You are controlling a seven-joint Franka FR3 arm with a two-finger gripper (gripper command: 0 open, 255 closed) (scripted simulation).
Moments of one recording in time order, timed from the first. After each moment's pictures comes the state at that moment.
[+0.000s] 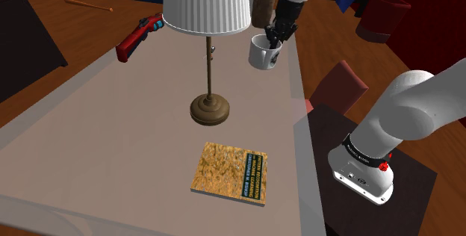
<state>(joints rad) 0.12 -0.54 0.03 -2.47 0.04 2.04 0.31</state>
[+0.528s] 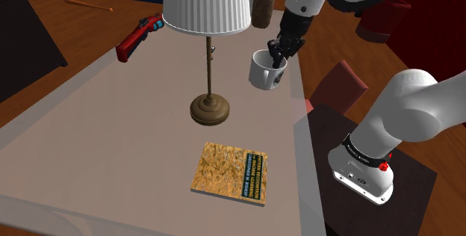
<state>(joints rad) 0.21 -0.74 0.17 -2.61 0.12 1.98 0.48</state>
